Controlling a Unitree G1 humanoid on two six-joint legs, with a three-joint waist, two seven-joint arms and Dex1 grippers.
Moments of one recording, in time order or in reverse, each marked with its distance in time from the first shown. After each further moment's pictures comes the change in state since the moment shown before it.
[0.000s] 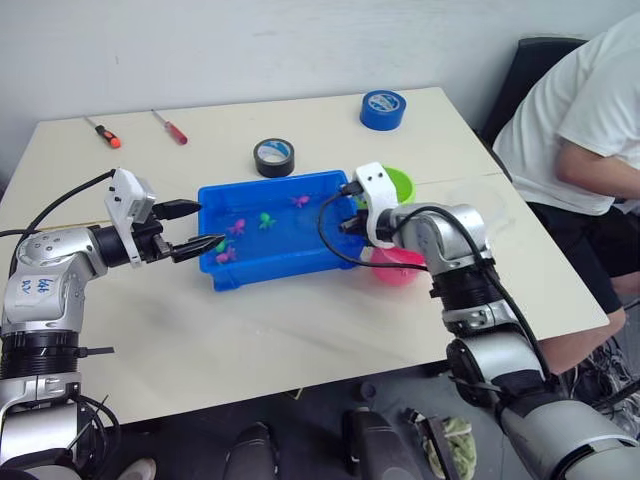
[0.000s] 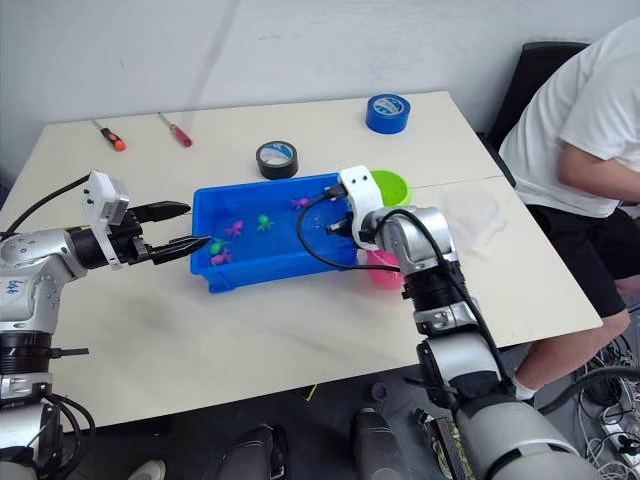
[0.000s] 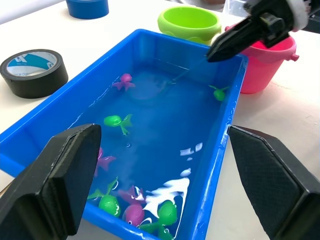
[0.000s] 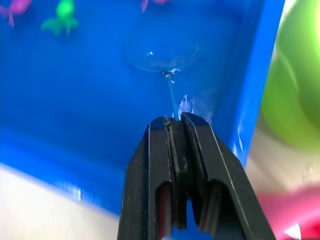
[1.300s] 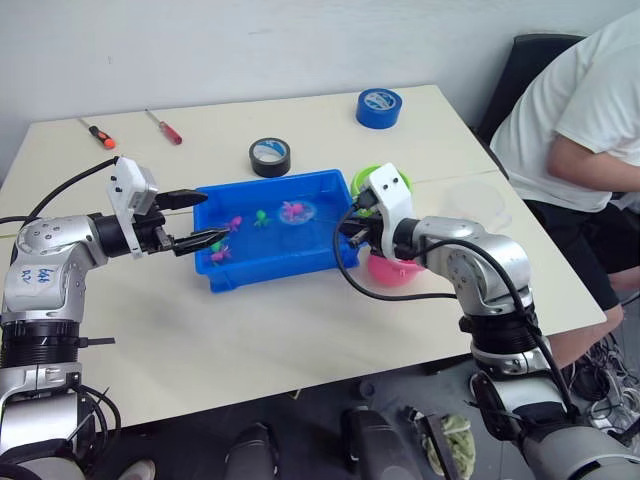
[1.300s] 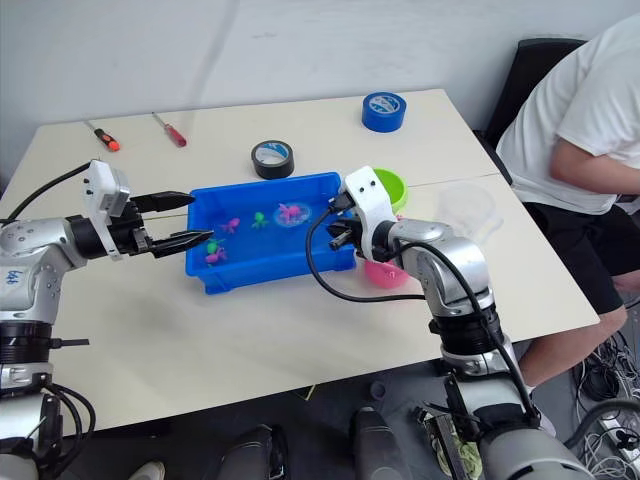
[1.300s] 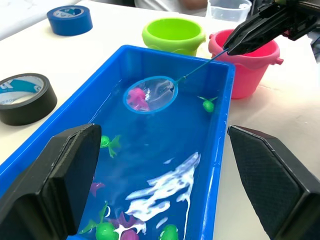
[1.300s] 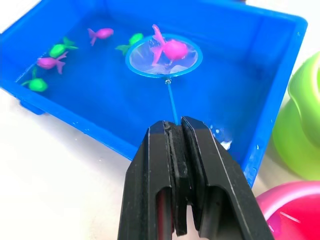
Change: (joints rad) left arm -0.066 0.010 -0.036 0.044 0.001 -0.062 -0.061; right arm 0.256 -0.151 0.032 -0.534 0.123 0.042 0.125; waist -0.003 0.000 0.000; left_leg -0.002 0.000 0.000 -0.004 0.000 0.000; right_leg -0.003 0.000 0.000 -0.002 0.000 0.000
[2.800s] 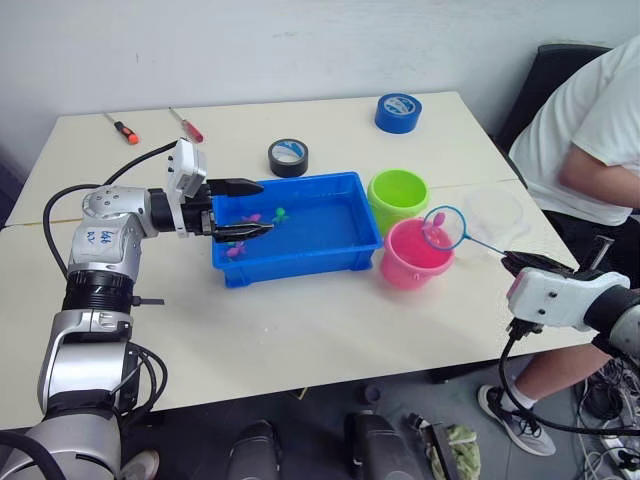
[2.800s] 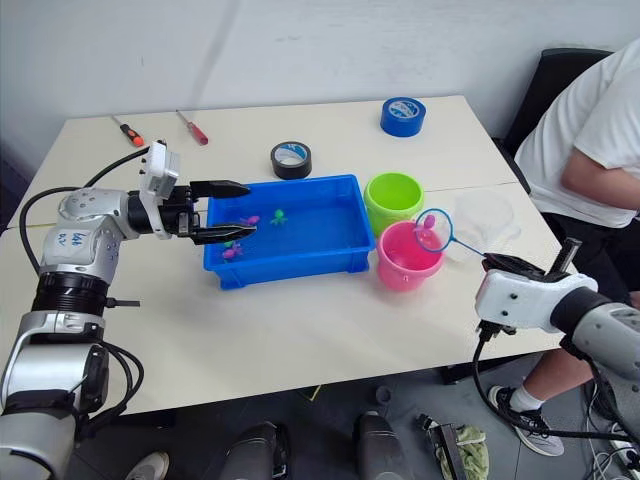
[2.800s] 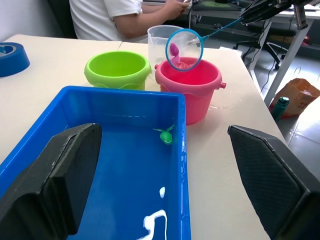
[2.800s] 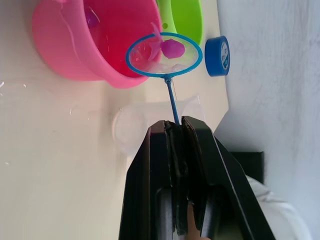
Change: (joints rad) left arm -0.282 -0.155 -0.139 0.299 0.049 -0.151 -0.228; right arm 0.991 -0.694 -0.471 -0.354 -0.540 -1.100 0.101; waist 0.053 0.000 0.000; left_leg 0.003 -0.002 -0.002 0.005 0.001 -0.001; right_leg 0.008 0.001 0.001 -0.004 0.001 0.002
